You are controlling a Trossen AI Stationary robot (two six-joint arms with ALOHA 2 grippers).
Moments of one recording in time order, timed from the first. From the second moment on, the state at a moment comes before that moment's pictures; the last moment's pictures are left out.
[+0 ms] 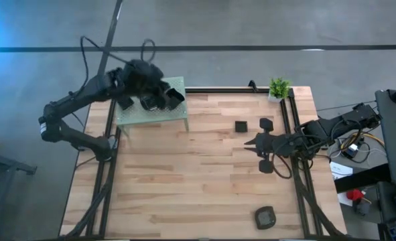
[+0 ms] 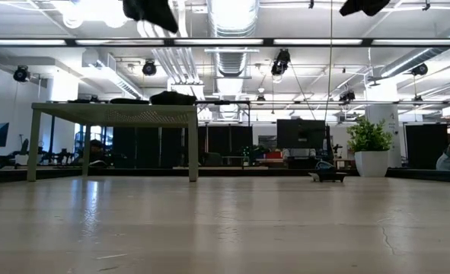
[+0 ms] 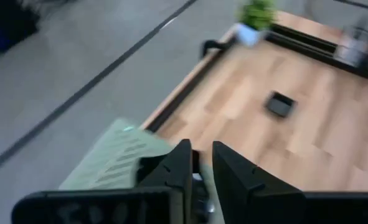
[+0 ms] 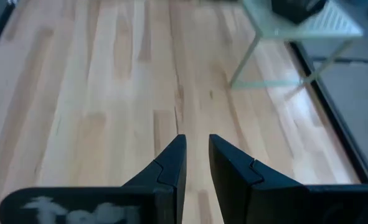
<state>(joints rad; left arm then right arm) 0.40 1.26 1.54 -0.87 -0.21 -0.11 0.38 1.03 1.05 -0.76 0.44 0.23</state>
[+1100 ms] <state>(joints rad) -0.47 1.44 1.45 -0.71 -0.73 -0.34 0.66 1.21 0.77 -0.65 -0.19 0.22</state>
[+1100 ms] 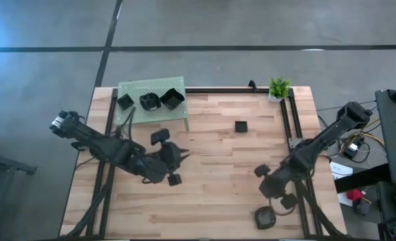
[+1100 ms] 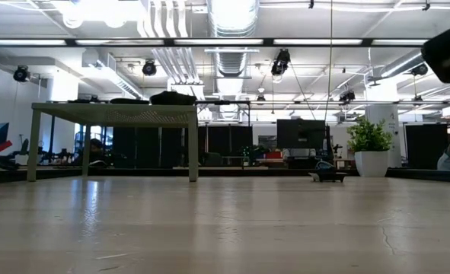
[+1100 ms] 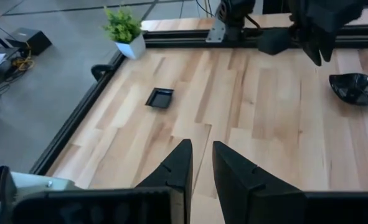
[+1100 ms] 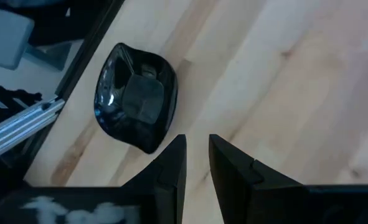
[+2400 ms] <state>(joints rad) -0.47 1.45 1.45 -0.70 -0.71 -0.30 0.68 1.61 0.77 -0.40 -0.32 0.21</state>
